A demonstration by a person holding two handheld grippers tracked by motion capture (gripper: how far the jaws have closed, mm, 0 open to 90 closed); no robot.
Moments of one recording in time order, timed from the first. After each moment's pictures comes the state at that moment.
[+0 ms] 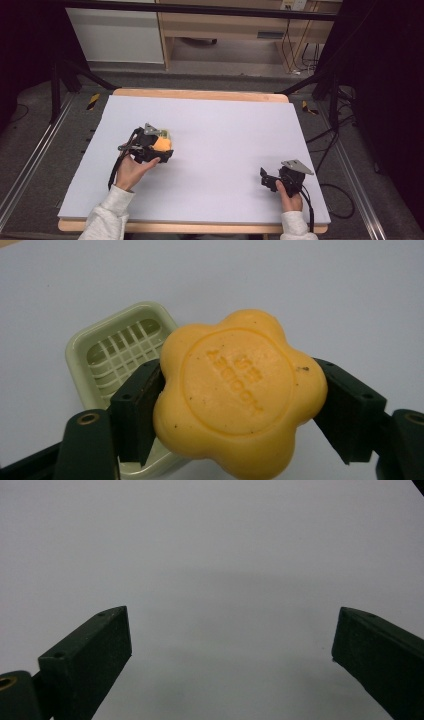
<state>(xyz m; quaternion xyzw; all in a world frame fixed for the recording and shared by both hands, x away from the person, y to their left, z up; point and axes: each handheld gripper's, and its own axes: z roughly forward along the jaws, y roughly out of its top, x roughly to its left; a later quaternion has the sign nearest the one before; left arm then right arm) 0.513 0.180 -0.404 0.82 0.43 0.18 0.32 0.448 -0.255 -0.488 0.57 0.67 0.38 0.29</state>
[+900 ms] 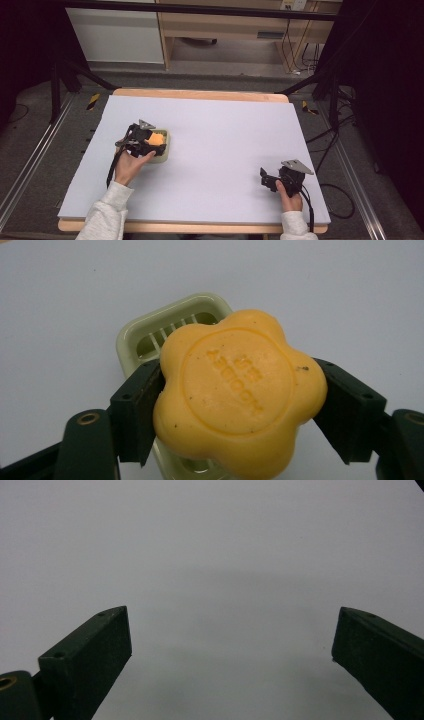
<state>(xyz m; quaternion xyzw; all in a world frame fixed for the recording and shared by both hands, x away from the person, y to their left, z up) 0.539 0.198 -0.420 0.81 0.47 0.20 0.30 0.449 -0.255 -0.488 0.57 0.67 0.38 0.29</state>
